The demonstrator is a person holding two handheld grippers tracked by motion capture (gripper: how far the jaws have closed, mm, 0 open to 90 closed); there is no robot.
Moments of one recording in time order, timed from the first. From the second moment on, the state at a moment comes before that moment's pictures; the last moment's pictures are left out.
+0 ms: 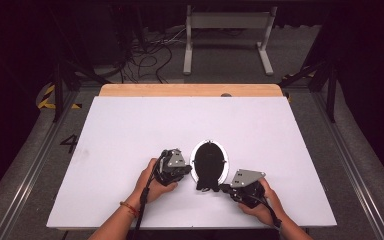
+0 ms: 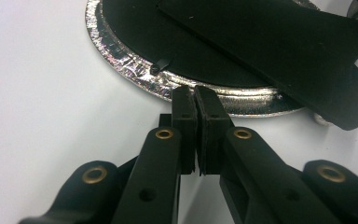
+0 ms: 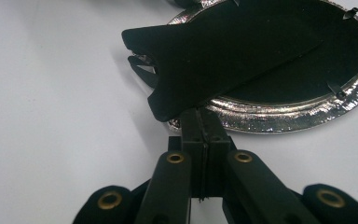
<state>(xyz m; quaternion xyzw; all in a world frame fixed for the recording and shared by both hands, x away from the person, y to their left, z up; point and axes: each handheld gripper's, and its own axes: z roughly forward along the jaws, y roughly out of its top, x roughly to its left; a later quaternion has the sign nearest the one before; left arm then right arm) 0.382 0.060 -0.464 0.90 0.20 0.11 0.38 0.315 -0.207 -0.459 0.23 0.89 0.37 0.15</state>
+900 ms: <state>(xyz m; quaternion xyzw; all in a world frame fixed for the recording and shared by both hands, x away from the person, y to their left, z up) 0.356 0.053 -0.459 0.92 0.12 0.07 0.36 0.350 -0.227 -0.457 0.31 0.86 0.35 0.18</state>
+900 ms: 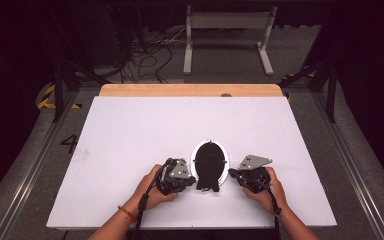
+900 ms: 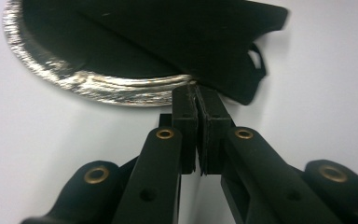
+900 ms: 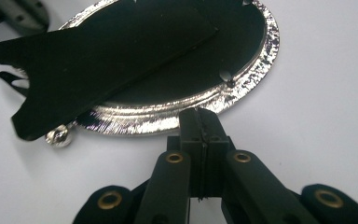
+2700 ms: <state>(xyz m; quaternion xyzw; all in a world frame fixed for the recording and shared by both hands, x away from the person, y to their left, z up) 0.324 0.167 -0.456 0.86 0.25 0.17 0.41 0.317 -0.235 -0.428 0.26 0.87 0.41 0.12</state>
